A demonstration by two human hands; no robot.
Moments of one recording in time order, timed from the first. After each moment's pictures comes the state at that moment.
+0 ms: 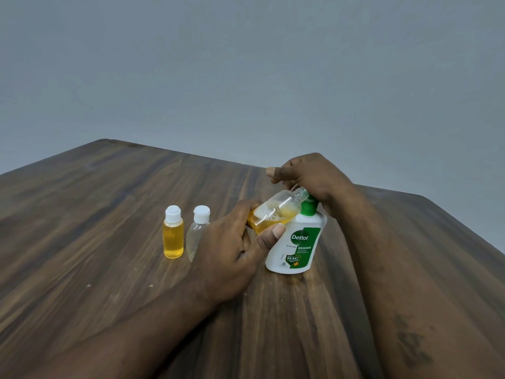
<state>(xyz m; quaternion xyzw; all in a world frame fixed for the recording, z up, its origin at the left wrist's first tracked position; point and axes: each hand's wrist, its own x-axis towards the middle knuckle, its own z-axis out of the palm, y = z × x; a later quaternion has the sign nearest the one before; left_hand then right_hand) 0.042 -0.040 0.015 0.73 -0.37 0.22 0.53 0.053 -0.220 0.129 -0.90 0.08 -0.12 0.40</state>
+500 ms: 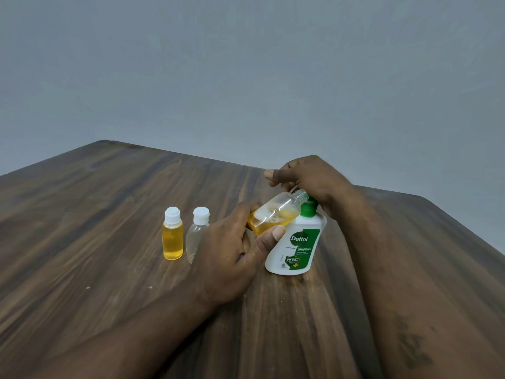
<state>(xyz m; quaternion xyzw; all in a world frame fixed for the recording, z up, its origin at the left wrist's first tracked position) 0.042 -0.040 0.015 0.73 -0.37 0.22 0.53 0.055 -0.223 0.127 -0.90 0.09 -0.10 0.42</state>
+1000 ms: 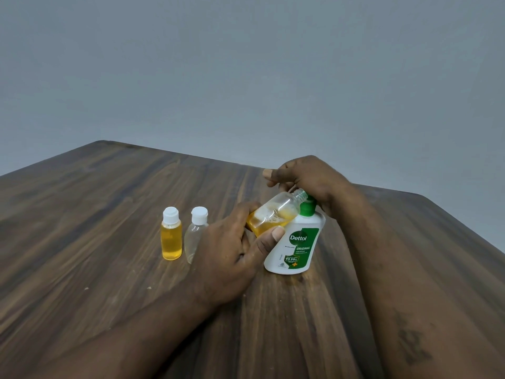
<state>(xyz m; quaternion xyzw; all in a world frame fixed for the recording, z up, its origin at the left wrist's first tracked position) 0.042 -0.040 0.013 0.73 -0.37 0.21 0.53 0.056 -0.224 0.125 -0.90 0.08 -0.10 0.42</state>
